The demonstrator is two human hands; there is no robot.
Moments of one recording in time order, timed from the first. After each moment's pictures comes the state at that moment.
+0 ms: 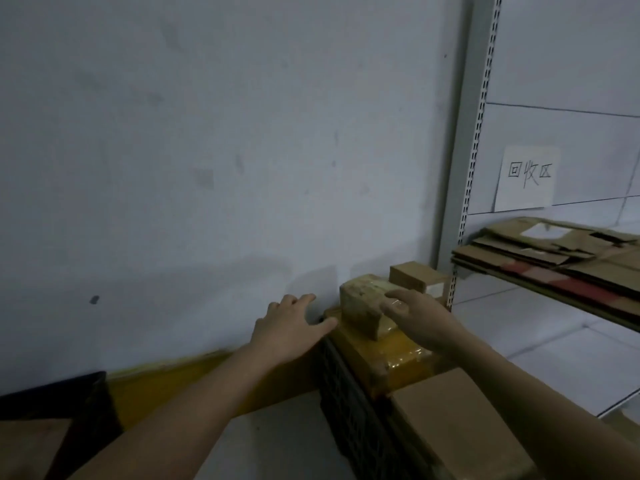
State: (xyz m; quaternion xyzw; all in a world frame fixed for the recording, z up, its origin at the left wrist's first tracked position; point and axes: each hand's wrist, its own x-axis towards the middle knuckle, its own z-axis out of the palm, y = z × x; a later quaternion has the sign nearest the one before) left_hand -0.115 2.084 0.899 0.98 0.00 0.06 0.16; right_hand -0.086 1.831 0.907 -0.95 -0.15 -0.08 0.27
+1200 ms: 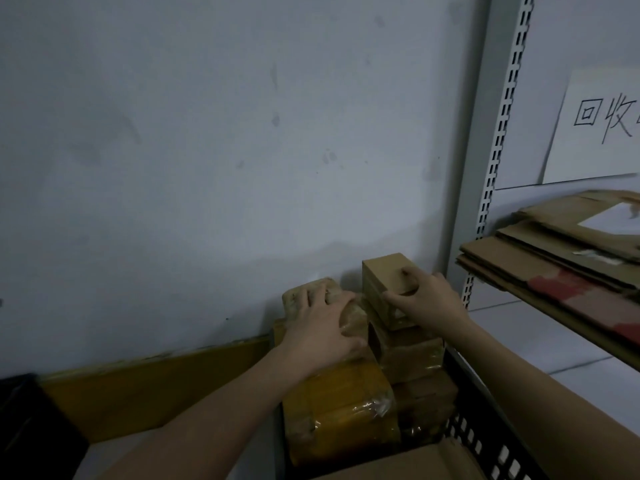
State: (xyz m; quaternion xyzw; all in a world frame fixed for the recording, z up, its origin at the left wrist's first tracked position) left_hand 0.055 1.923 0.853 0.99 0.00 0.04 0.16; right_hand 0.139 1.717 0.857 -0.94 -0.13 -0.08 0.31
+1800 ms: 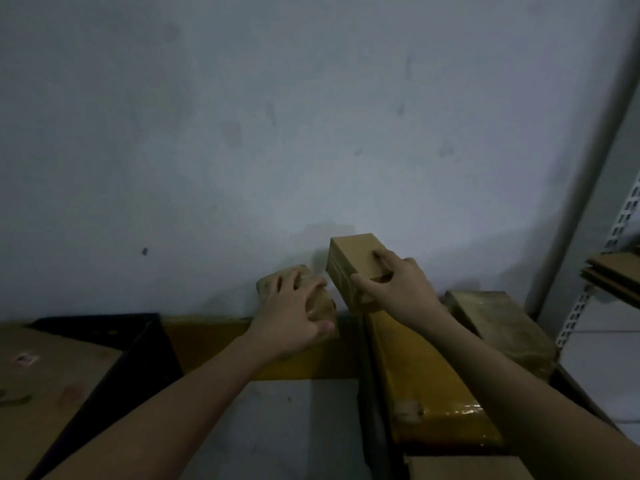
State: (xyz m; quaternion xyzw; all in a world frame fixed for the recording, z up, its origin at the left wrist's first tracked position) left_hand -0.039 2.097 0.860 0.98 0.12 0.09 0.14; right_hand 0.058 1.903 0.889 -0.88 -0.26 -0.04 0.40
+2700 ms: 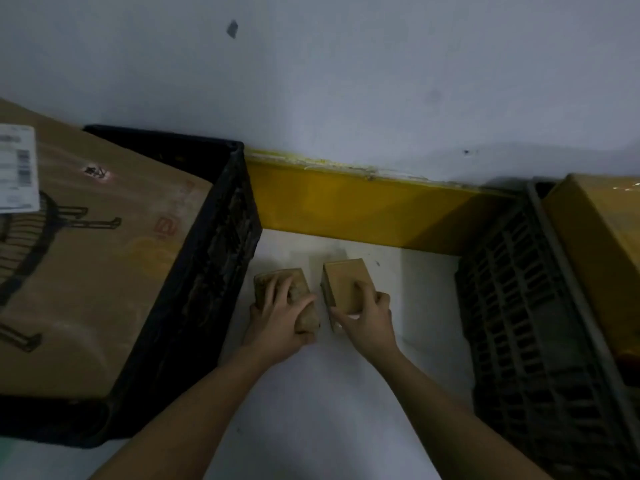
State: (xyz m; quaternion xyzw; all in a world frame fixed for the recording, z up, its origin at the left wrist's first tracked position) left_hand -0.219 2.268 0.566 0.96 0.20 -0.10 0.18; right_hand -0.113 2.106 0.574 -0.90 -0.17 0.23 0.34
